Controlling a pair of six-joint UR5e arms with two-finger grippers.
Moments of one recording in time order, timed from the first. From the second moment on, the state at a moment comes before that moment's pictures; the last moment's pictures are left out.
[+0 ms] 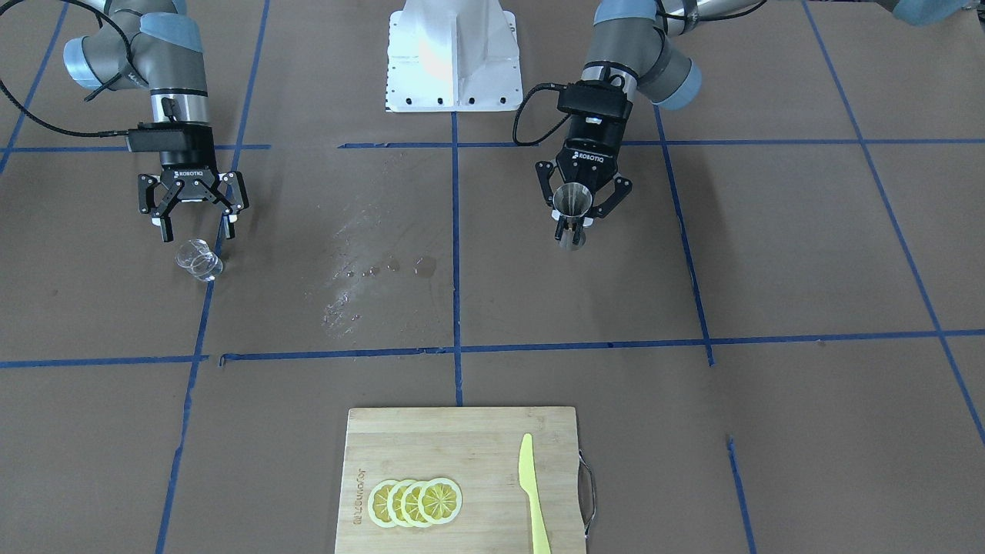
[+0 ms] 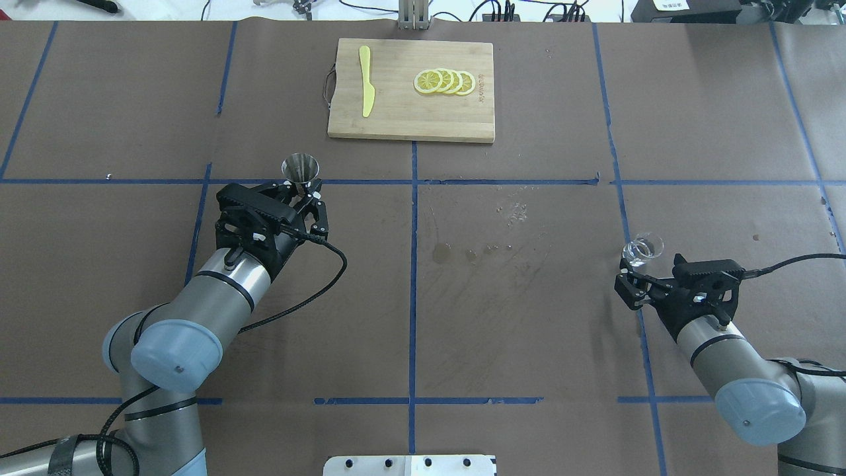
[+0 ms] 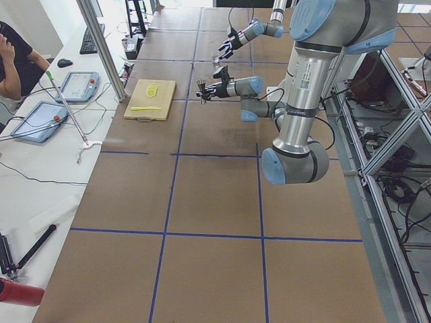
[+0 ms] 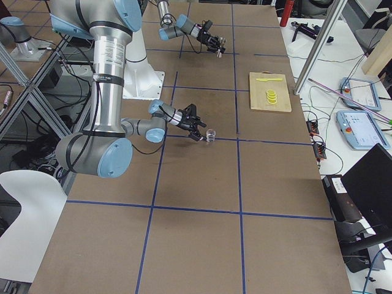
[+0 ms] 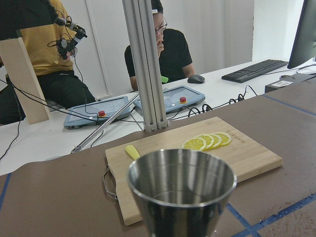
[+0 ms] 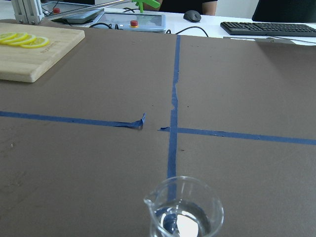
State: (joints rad) left arm -0.32 -1.91 -1.76 -2.50 -0.82 -0.67; right arm 0.22 -1.72 1.80 -0.73 0.80 1.27
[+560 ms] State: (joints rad) left arm -0.32 -1.91 -1.74 -2.50 -0.82 -0.67; right arm 0.23 -1.70 1.77 -0.72 0.79 1.25
